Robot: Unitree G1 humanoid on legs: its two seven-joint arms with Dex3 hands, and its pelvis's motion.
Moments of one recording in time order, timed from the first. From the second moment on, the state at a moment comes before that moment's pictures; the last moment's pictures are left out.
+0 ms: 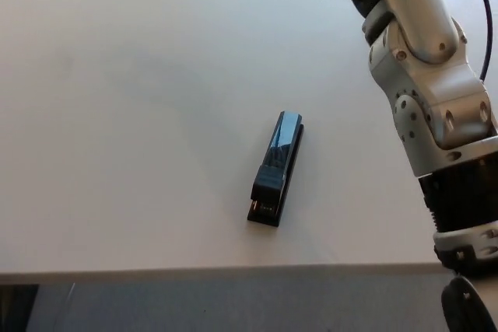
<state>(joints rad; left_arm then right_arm) 0.34 0.47 0.32 1.11 -0.10 -0.50 -0.40 -0.95 -0.08 0.08 0.34 0.22 0.06 -0.01</state>
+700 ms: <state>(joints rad) 0.29 0.45 0.25 1.00 -0.10 -0.51 -0.37 -1.02 -0.15 0.01 0.27 0.15 0.24 -0.01</state>
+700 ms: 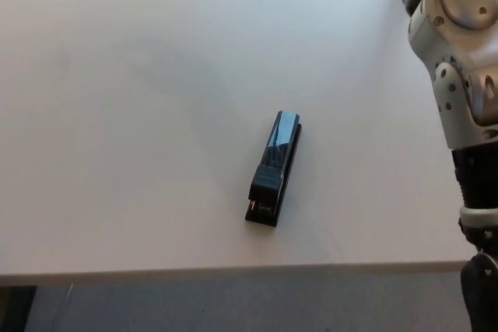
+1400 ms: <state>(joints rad) 0.15 0.44 0.26 0.97 -0.10 -0.49 -0.36 -1.07 0.09 0.08 0.79 0.10 0.18 -0.01</state>
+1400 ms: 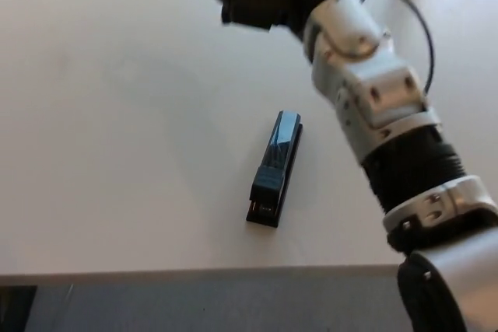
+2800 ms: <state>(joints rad) 0.23 0.43 0.28 0.86 -0.13 -0.46 -0.37 -0.94 0.10 -0.06 1.28 0.06 -0.15 -0.02</state>
